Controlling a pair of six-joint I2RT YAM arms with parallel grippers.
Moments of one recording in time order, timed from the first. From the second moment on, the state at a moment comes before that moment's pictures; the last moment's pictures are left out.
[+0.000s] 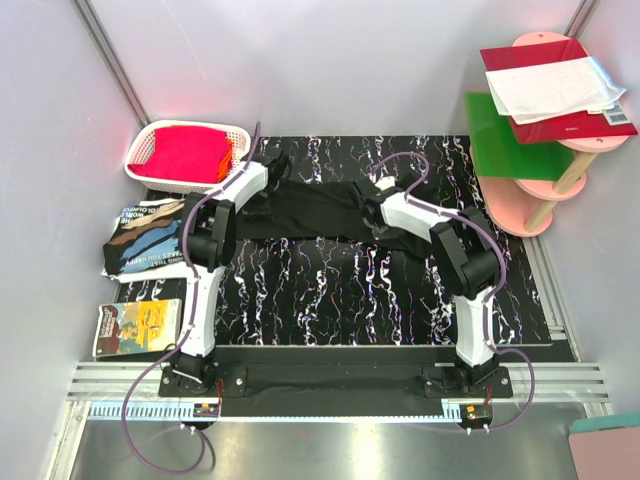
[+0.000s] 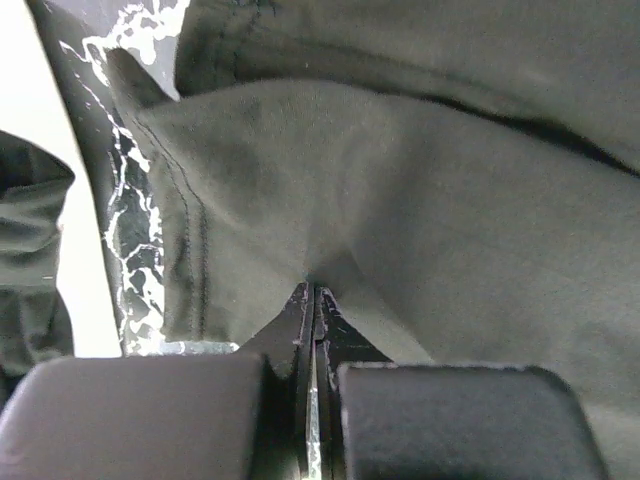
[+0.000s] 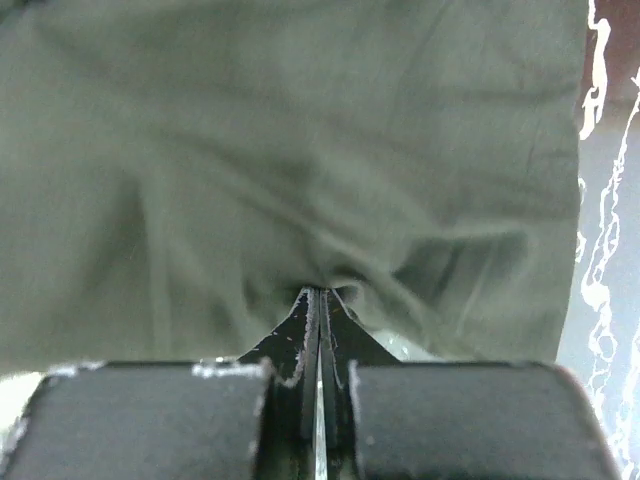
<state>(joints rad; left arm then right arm) -0.30 2.34 1.92 -1.03 -0.51 -0.44 0.54 2.04 1.44 -0.67 0.59 0.45</state>
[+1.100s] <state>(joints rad) -0.86 2.06 1.50 -1.05 -0.15 -0.63 0.42 2.56 2.28 -0.66 0.51 0.11</state>
